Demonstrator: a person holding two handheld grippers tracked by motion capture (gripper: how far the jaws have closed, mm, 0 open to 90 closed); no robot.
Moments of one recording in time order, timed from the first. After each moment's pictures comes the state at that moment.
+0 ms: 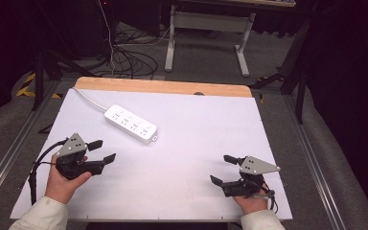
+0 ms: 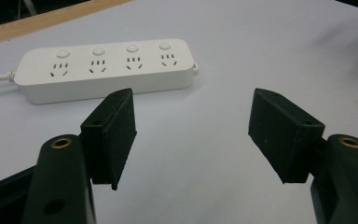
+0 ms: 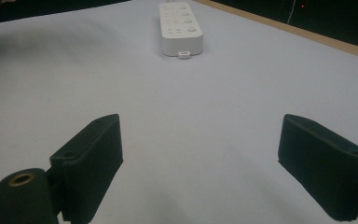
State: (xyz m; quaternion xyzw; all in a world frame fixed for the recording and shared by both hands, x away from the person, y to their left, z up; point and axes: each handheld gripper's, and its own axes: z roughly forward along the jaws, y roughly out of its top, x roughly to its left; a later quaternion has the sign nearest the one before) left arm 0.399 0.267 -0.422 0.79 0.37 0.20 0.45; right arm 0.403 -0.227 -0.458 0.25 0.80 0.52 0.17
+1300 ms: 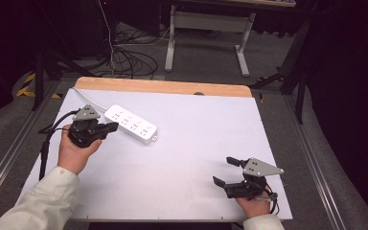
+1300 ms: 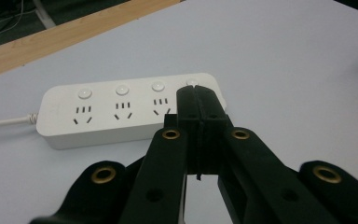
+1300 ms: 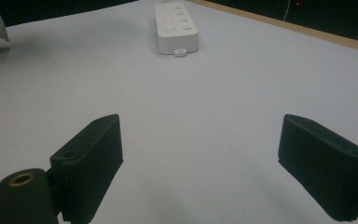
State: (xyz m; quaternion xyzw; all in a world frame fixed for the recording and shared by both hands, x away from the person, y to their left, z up) left arm 0.468 0.251 -0.389 0.80 0.38 0.19 0.42; right arm 0.399 -0.236 -0.463 0.26 0.79 0.52 0.17
